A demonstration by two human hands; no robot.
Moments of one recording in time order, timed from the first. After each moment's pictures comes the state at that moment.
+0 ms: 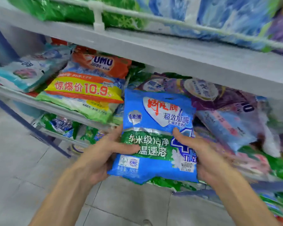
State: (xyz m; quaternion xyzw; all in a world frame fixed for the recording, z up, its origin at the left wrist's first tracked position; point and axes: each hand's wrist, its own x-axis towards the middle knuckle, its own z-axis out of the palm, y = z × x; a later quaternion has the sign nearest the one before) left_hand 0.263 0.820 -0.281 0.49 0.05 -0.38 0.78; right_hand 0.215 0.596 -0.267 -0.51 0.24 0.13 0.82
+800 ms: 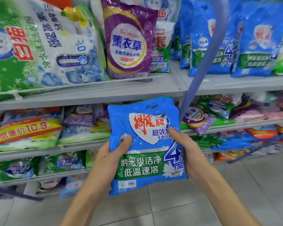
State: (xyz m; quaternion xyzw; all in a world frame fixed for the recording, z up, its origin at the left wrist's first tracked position) left_hand 0.094 0.705 -0.129 0.60 -0.04 -0.37 0.71; right_hand -0.007 0.520 -0.138 -0.49 0.30 -0.09 0.81
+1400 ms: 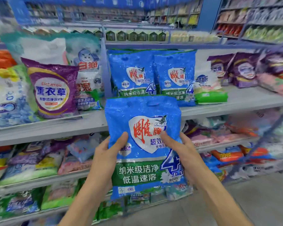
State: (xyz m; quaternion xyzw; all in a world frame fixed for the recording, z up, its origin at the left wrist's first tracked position) left_hand -0.031 0.476 -0.049 0.56 -0.11 -0.29 0.77; right_hand -0.151 0.318 -0.043 -0.61 0.24 -0.23 0.72
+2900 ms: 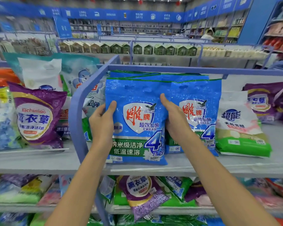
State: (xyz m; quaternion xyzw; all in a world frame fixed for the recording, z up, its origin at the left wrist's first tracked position) left_hand 0.133 0.292 0.012 0.60 -0.02 0.02 0.80; right_hand 0.073 0.113 0.020 -0.59 0.18 -0.21 0.76
